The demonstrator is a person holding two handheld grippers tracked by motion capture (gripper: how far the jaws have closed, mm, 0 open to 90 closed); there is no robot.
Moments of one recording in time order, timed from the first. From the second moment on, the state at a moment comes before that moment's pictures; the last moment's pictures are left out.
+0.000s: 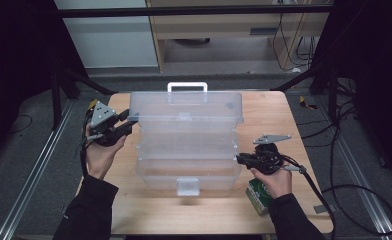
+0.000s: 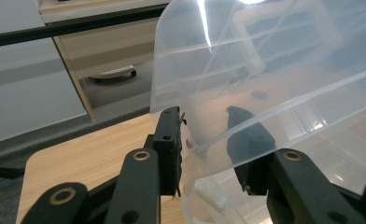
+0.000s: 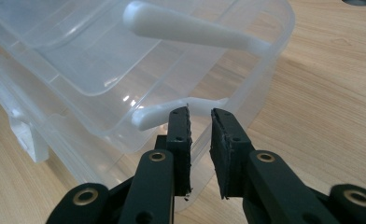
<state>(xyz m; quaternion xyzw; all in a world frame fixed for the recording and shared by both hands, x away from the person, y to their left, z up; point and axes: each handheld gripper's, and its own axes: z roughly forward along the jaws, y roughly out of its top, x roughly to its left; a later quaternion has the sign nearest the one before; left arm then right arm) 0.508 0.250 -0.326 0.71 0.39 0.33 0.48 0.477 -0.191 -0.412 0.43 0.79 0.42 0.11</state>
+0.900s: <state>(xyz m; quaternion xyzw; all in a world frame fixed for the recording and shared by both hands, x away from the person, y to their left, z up) 0.534 0.244 -0.315 0.70 0.41 0.35 0.47 0.478 -0.191 -0.412 0.43 0.79 0.42 0.11</state>
